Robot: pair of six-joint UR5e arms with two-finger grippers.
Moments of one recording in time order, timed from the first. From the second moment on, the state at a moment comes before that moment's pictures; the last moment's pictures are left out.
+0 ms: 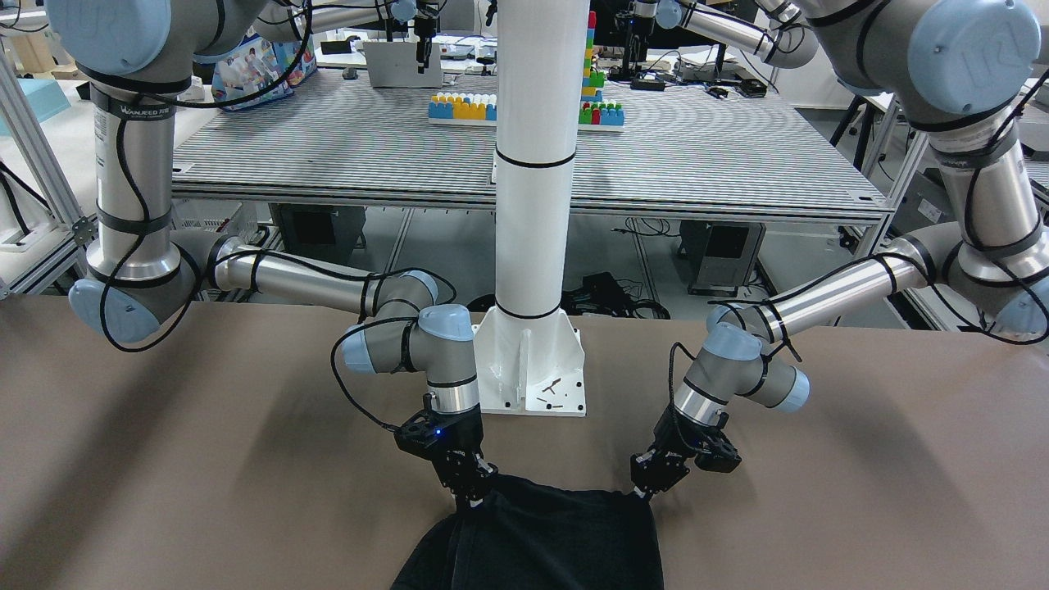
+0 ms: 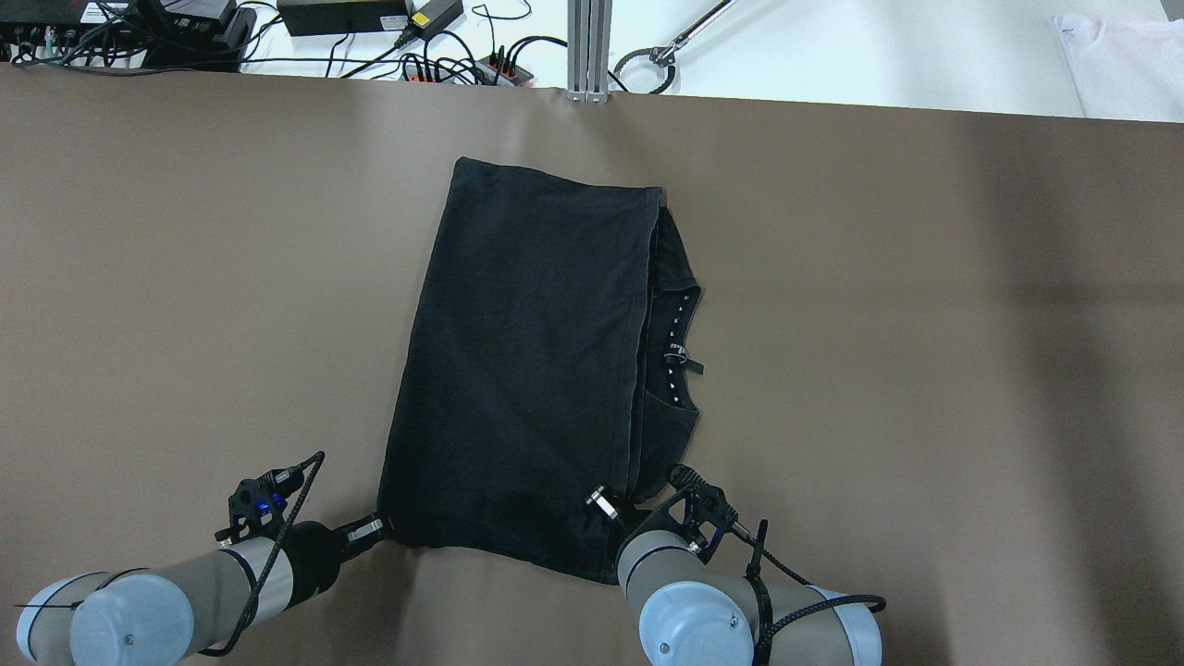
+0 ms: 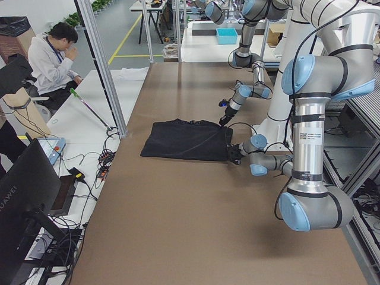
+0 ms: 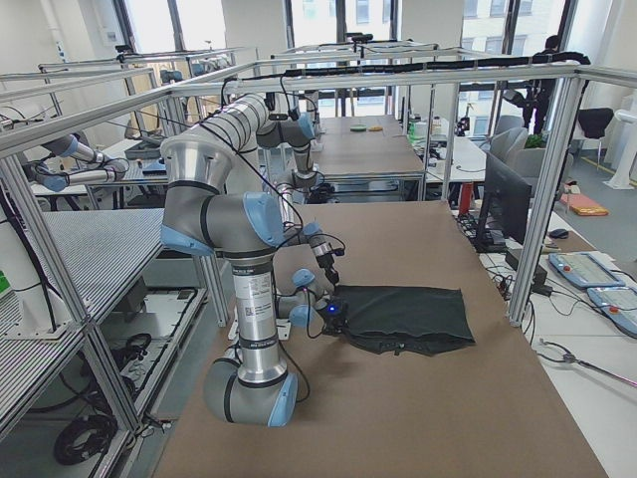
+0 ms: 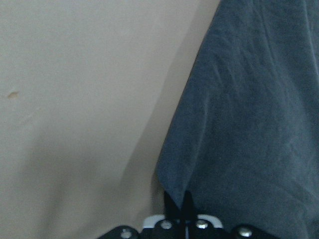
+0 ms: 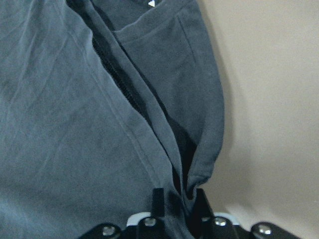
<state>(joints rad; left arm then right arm) -0.21 -1.66 -1.81 -2.51 -1.32 -1.87 0.19 -1.11 1.78 -1.25 1.21 2.13</state>
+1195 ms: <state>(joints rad) -0.13 -1.54 -2.10 -2.50 -1.33 -1.86 0.13 -1.19 2.10 -1.48 1.22 2.12</state>
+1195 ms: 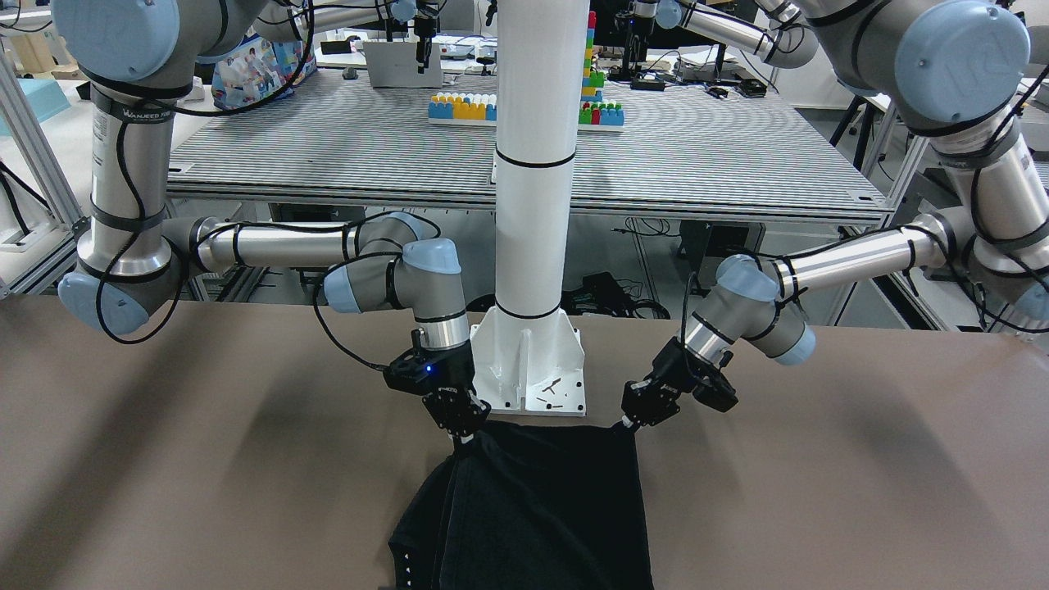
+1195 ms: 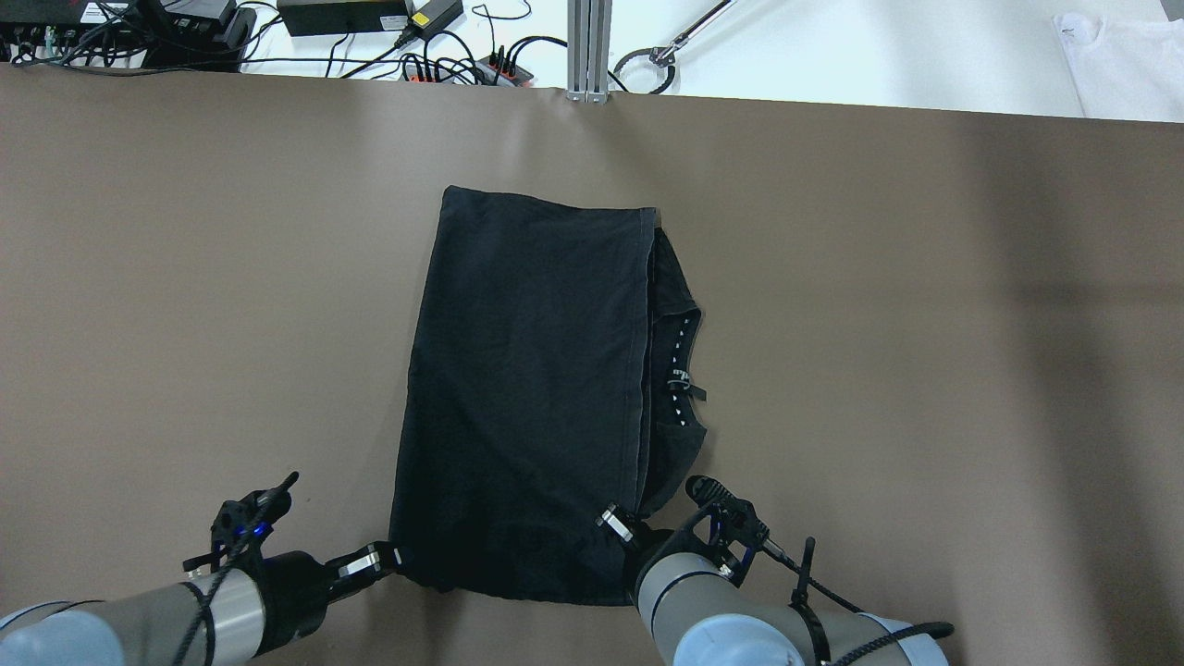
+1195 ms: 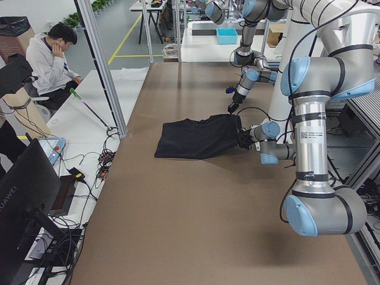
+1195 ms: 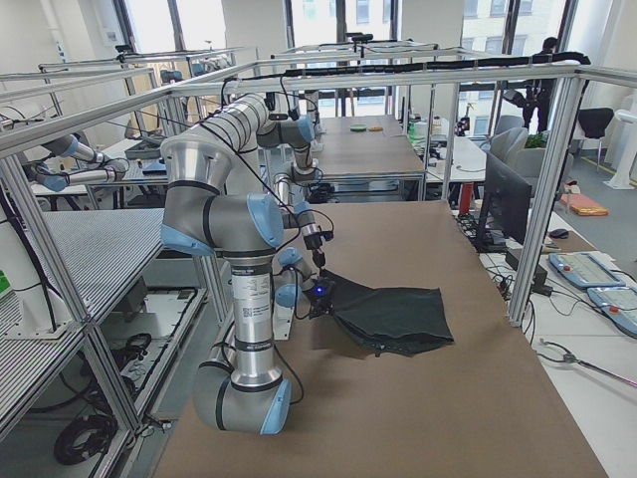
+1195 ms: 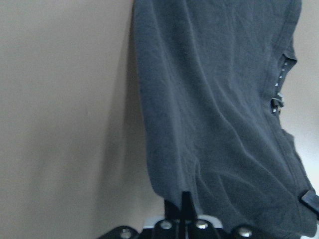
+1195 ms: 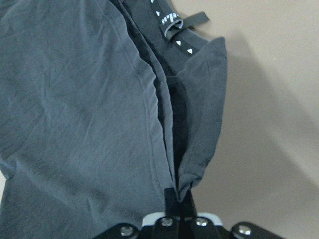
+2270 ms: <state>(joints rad) -0.67 -1.96 -2.15 -1.72 -1.76 -1.51 0.40 -1.07 2.10 -1.62 1.36 1.80</state>
